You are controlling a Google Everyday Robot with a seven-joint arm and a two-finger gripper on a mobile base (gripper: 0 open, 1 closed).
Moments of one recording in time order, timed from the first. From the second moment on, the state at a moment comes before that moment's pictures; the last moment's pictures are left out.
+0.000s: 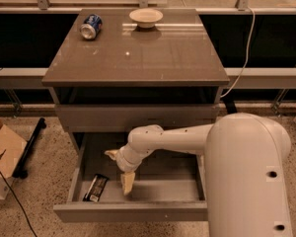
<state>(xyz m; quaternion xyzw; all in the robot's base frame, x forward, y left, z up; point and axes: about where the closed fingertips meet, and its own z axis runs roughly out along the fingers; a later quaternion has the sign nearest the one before) 0.573 0.117 0.434 -0.84 0.47 0.13 0.23</state>
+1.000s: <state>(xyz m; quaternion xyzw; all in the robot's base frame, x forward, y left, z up) 0.575 0.166 0.400 -0.80 0.50 0.18 0.26</state>
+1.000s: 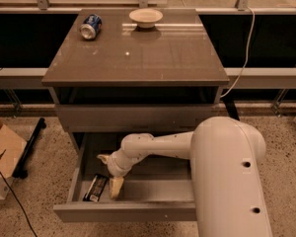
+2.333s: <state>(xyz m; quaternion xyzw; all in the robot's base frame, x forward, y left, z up) 0.565 0.221 0.342 -0.77 0.52 0.27 0.25</state>
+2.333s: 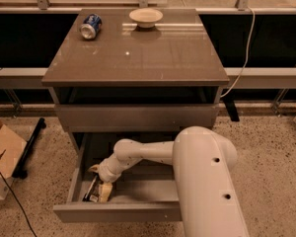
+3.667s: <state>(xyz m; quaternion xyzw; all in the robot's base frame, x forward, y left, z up) 0.564 0.221 0.352 -0.77 0.52 0.27 0.24</state>
